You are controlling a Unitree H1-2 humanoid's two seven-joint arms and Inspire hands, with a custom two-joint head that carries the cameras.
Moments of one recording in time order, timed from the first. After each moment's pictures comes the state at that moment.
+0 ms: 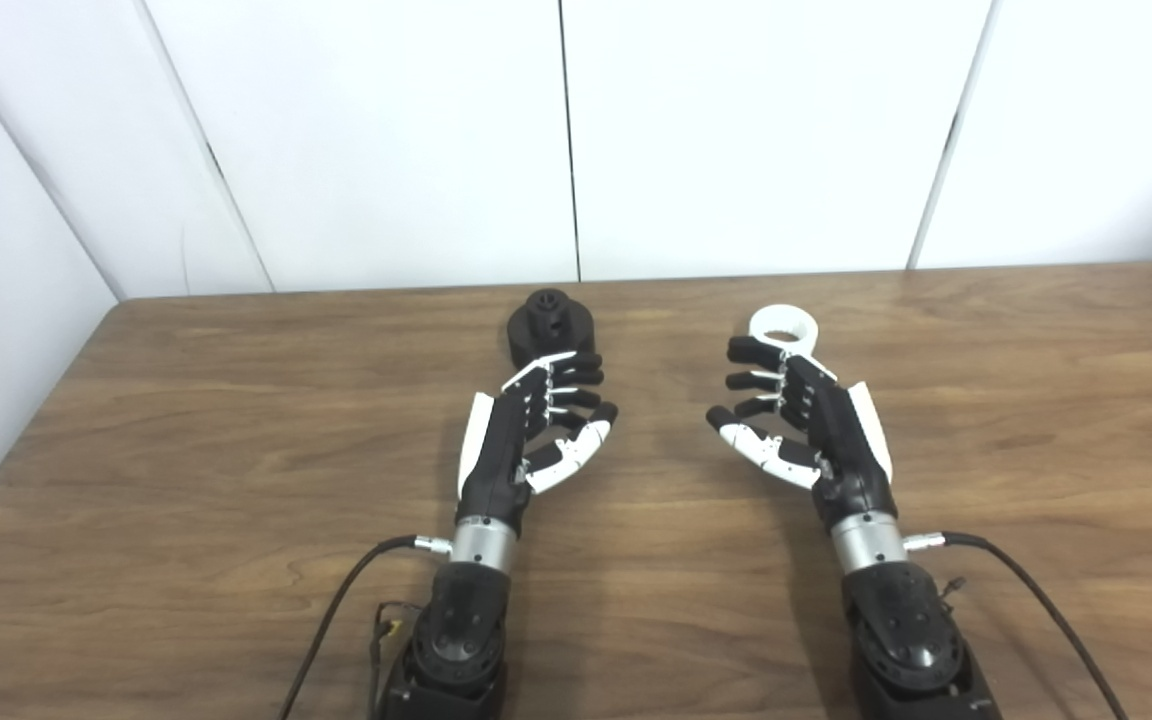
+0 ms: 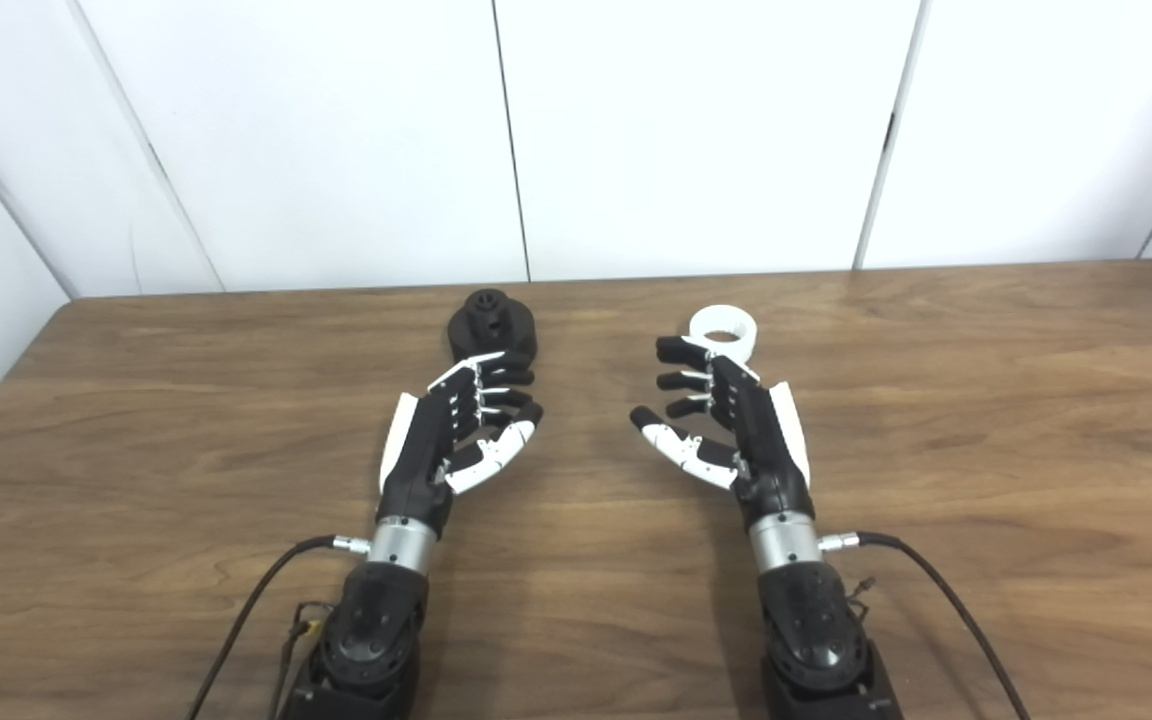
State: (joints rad) left arm -0.23 -0.06 -0.09 0.19 0.20 -0.14 0.11; right arm -0.24 0.00 0.07 0.15 -0.18 -0.15 -0.10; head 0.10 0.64
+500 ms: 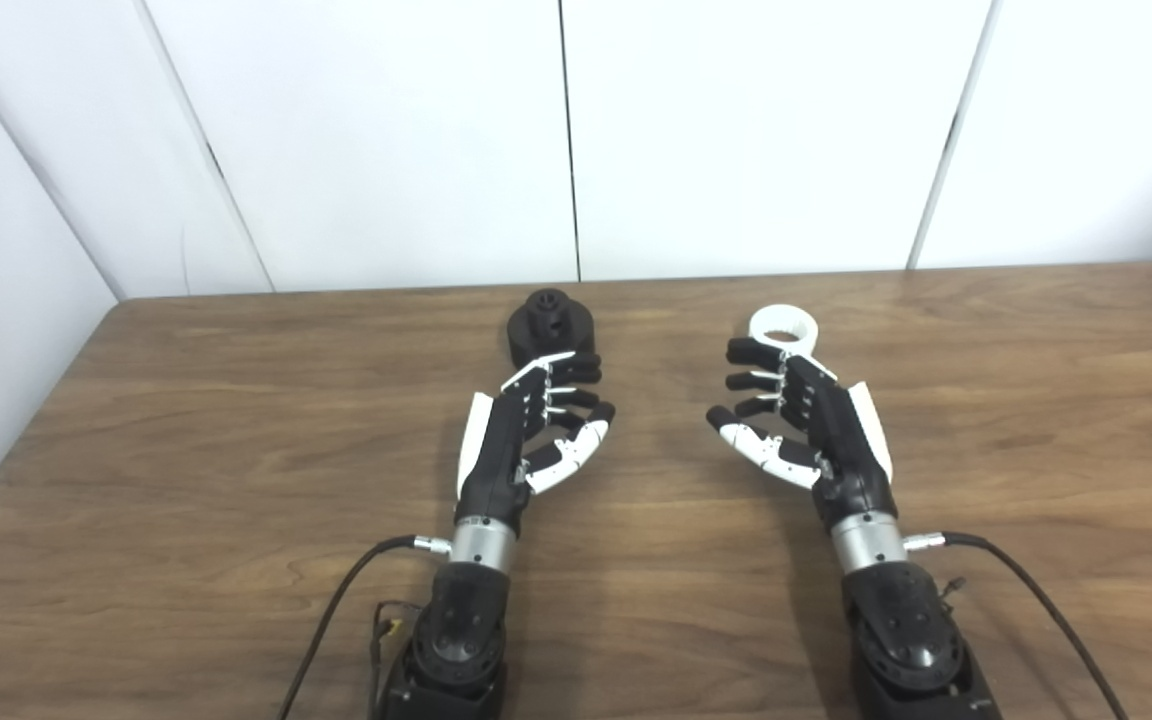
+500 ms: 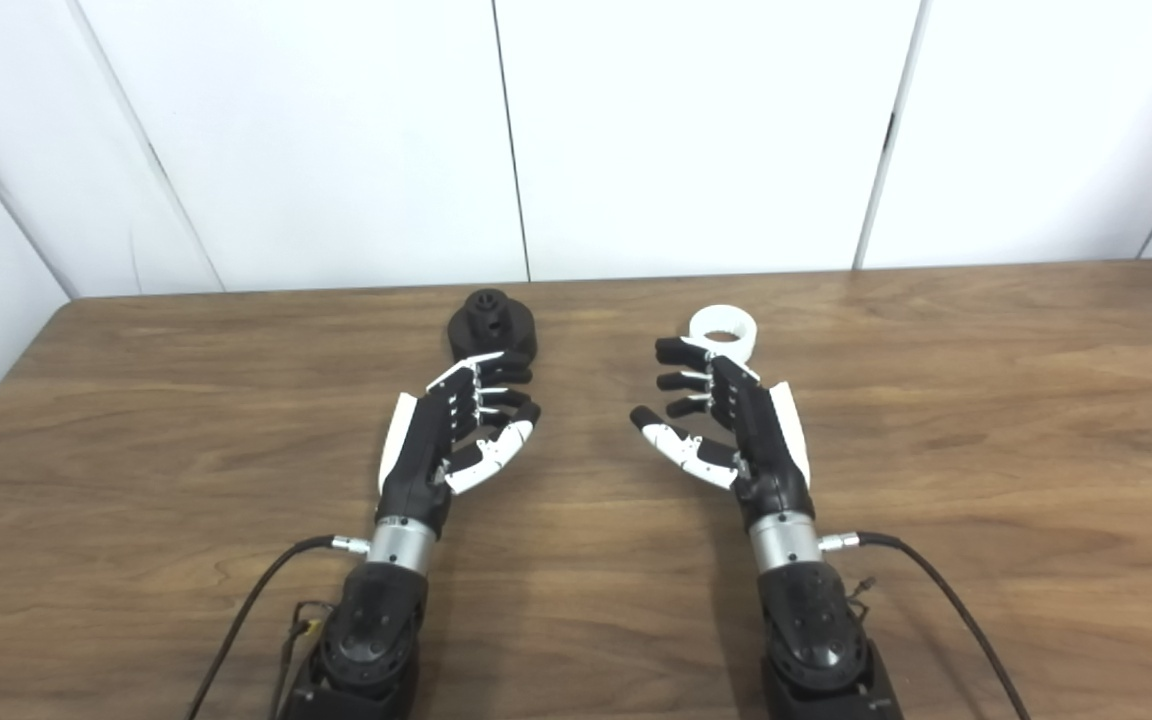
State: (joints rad) left arm -0.23 -0.06 -0.09 0.19 0.22 -0.14 0.11; right arm -0.24 0.00 0.07 0.15 -0.18 -0.15 -0.11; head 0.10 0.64
